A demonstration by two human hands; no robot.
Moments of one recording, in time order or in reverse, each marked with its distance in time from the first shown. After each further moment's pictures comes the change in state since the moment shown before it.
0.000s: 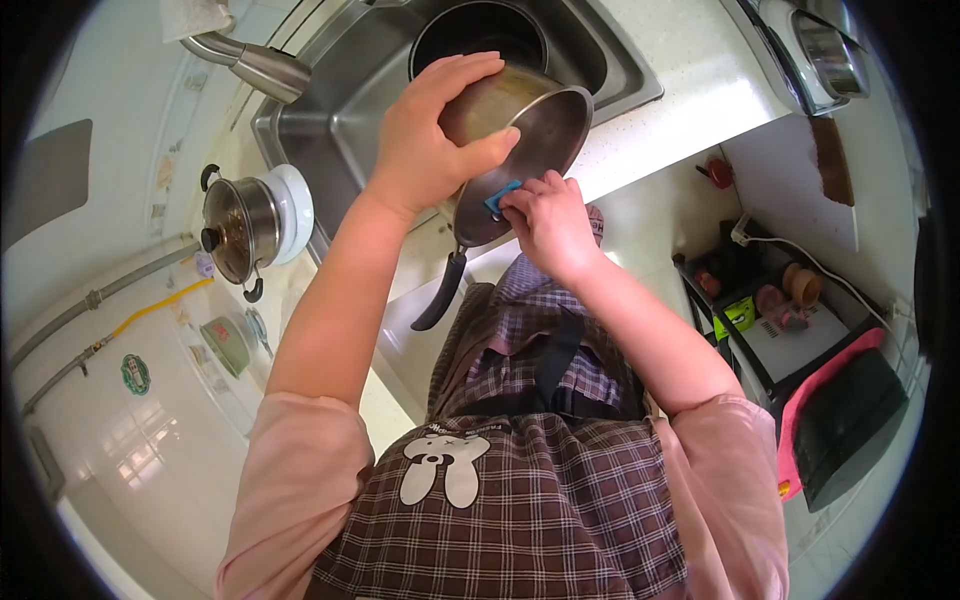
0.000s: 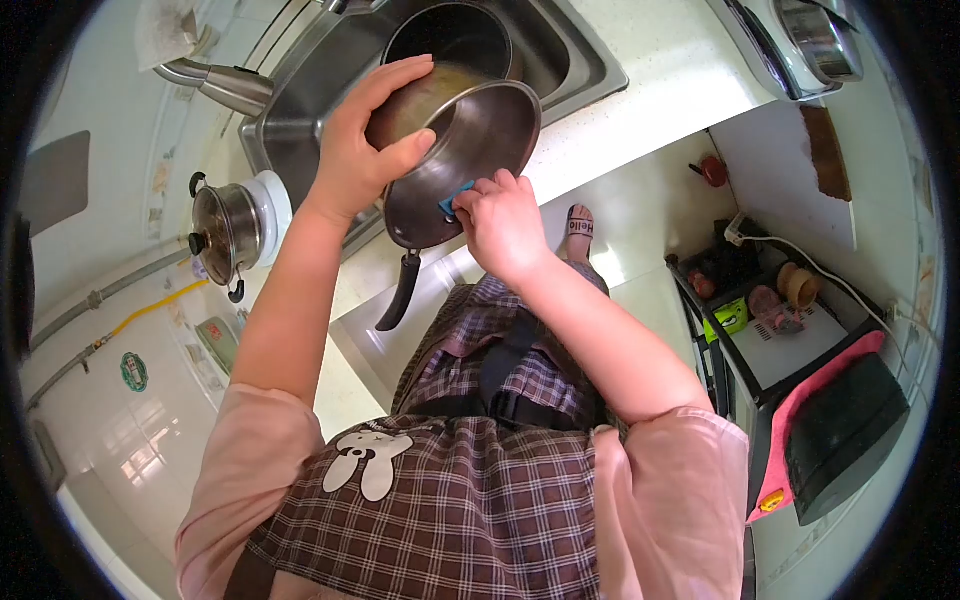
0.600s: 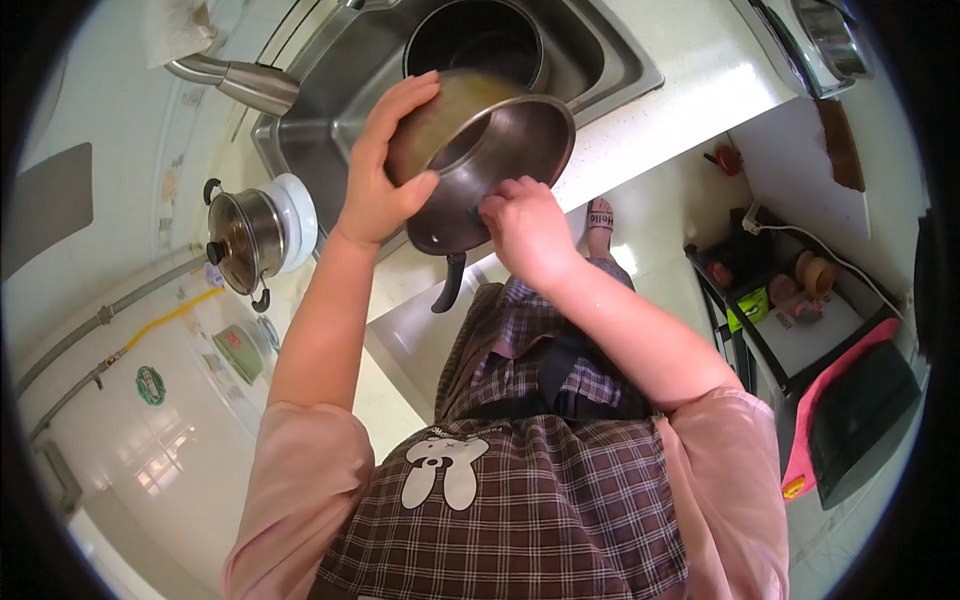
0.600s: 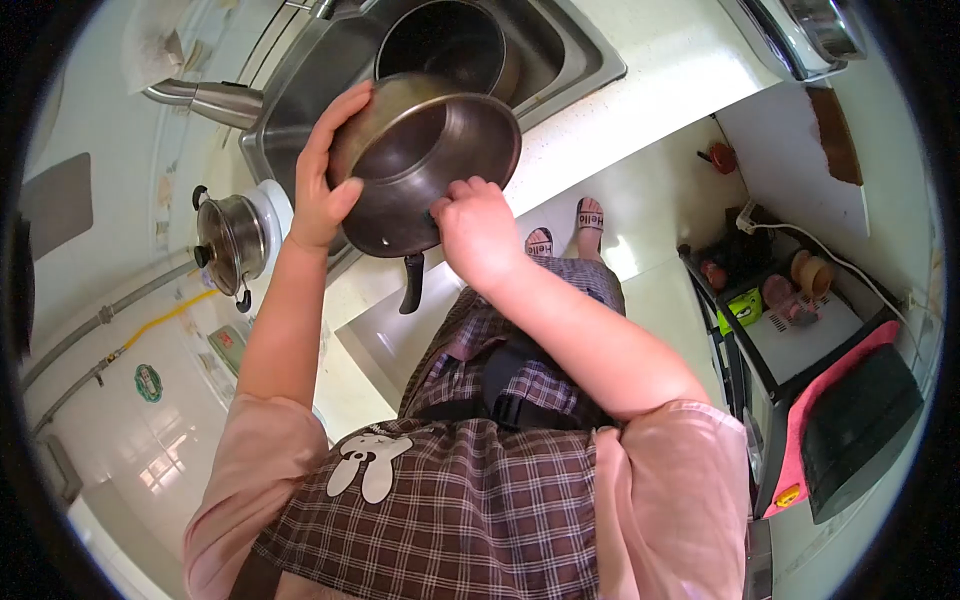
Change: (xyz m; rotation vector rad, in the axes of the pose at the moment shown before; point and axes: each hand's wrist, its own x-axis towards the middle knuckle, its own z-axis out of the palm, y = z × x) left_hand -0.033 -0.032 -0.021 -0.251 -0.062 -0.015; right_hand 0.005 -0.018 0.023 -0.015 0.011 -0.018
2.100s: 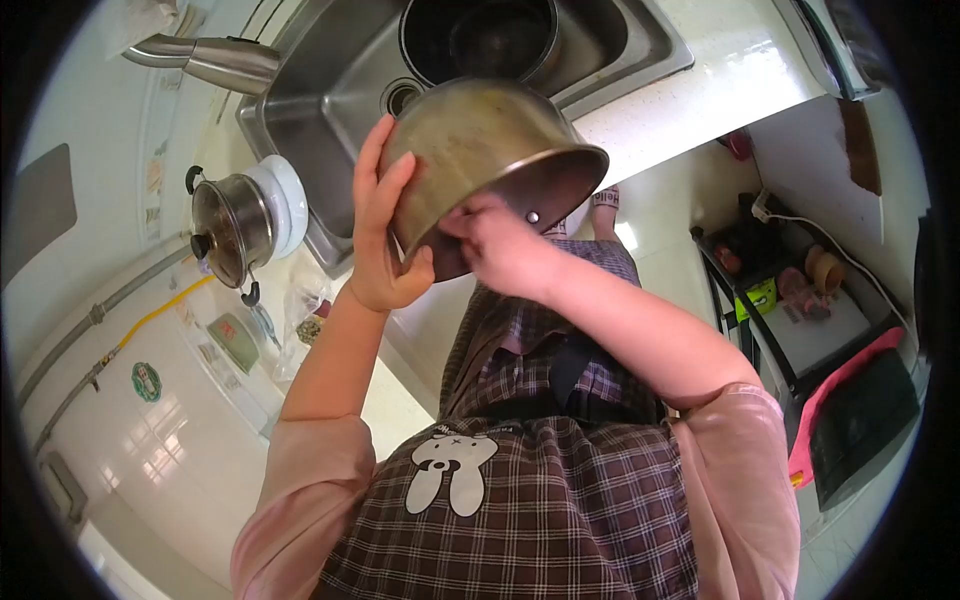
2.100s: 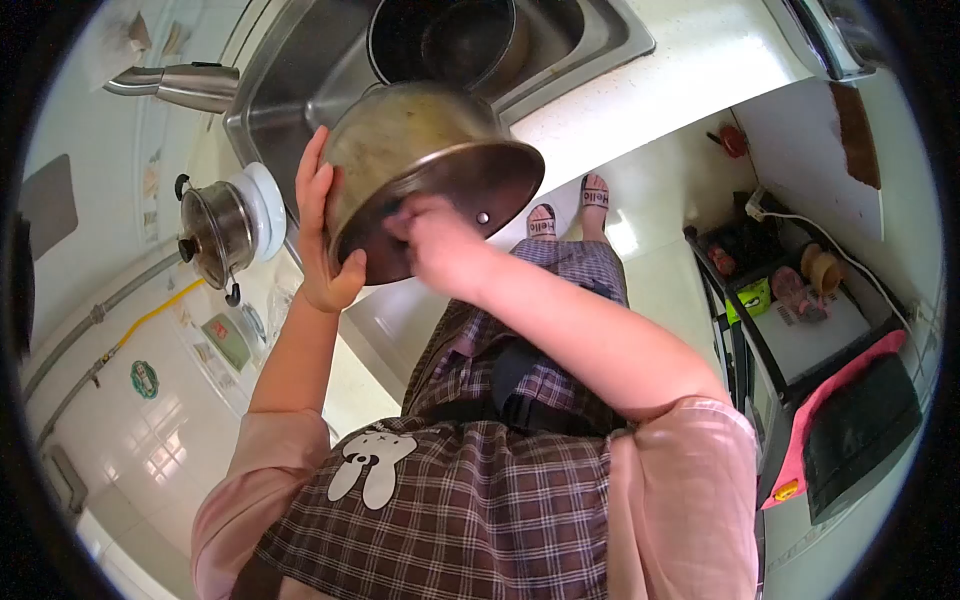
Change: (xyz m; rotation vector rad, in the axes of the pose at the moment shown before) left_hand -0.076 -0.006 0.006 0.147 0.032 0.146; right_hand -0.002 -0.018 0.032 0.625 -0.311 0.018
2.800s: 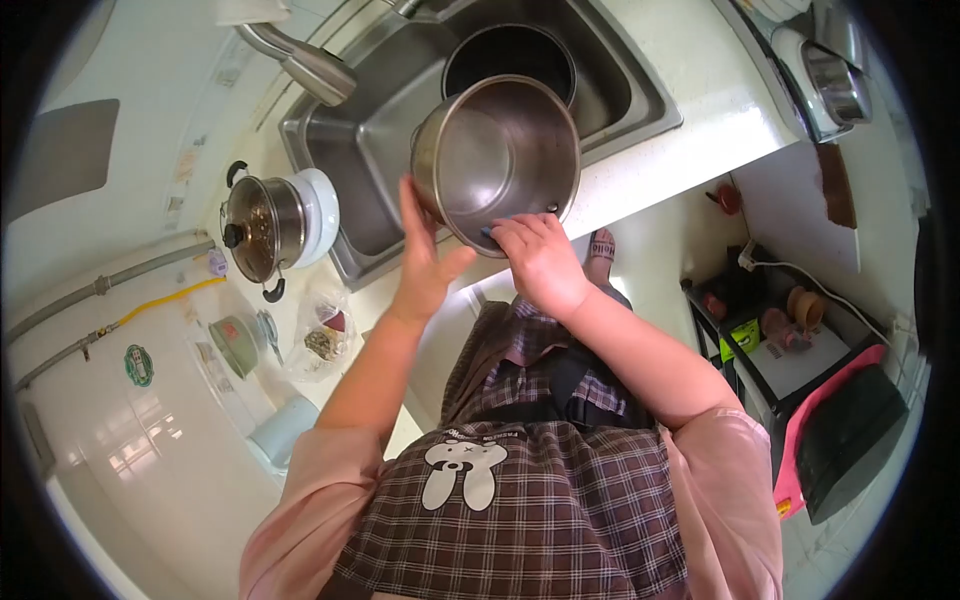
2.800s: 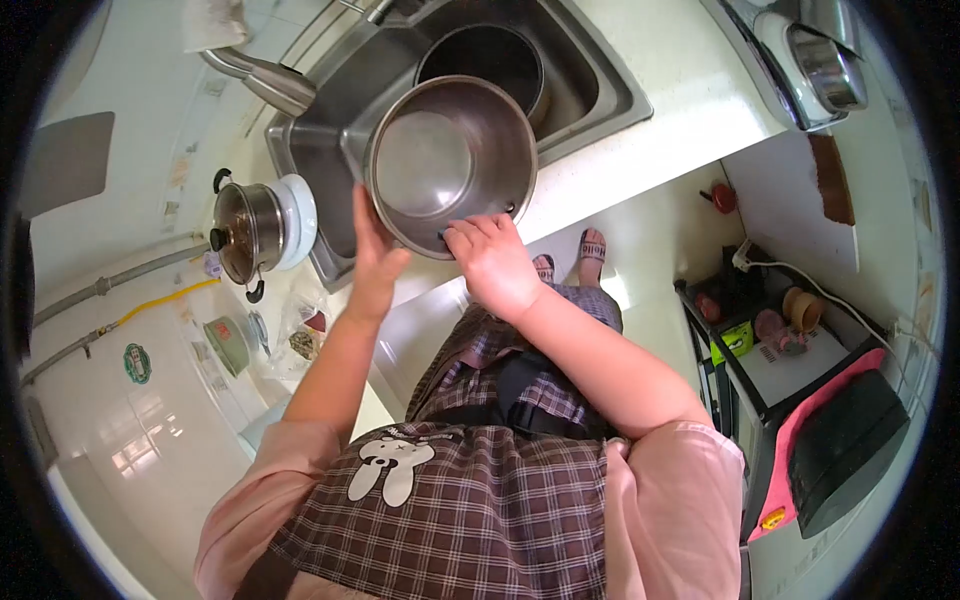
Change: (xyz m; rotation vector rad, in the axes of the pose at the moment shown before) left_hand -0.025 0.017 0.018 -0.435 0.196 -0.474; right_hand -0.019 -0.012 -0.024 -0.656 0.277 -0.340
